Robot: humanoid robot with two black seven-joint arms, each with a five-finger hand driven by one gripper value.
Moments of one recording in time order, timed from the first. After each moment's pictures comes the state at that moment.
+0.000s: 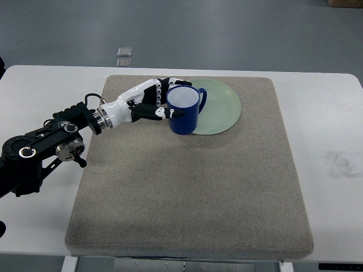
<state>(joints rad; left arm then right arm) -0.73 0.36 -0.59 -0.98 0.69 -0.31 -0.37 0.00 0.00 0.04 0.07 -0.03 0.18 0.22</state>
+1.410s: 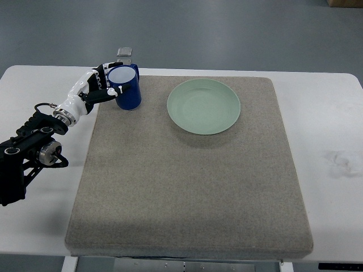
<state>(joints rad) -0.70 0.37 -0.62 -0.76 0.54 -0.06 -0.46 0.00 0.00 0.04 0.07 -0.03 0.18 0.22</state>
